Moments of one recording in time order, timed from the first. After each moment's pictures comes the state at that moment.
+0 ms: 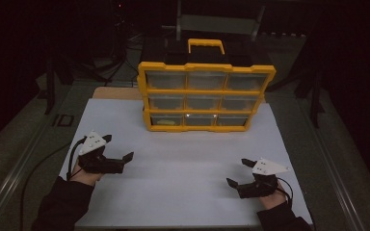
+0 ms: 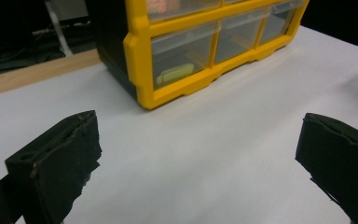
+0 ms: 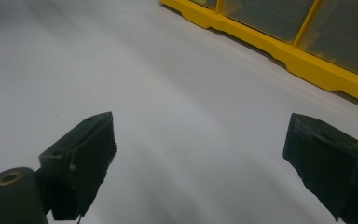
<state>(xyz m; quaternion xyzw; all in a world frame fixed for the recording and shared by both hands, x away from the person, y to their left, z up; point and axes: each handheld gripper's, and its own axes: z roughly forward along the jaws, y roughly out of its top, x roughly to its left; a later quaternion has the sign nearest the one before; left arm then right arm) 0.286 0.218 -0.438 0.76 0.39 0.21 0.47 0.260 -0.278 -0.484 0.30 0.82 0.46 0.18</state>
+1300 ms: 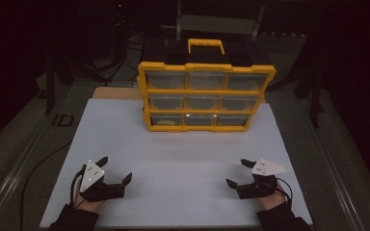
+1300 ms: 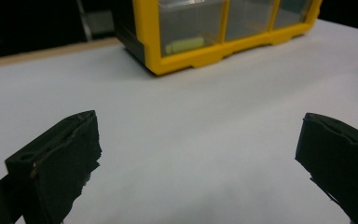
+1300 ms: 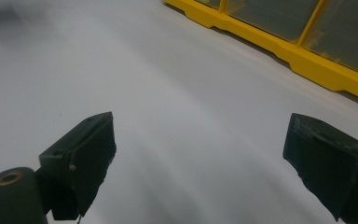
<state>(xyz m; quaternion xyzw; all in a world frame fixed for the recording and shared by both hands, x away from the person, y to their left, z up) 0.233 0.212 -0.503 0.72 0.41 0.29 0.48 0.259 -0.276 -0.485 0.30 0.82 0.46 0.18</state>
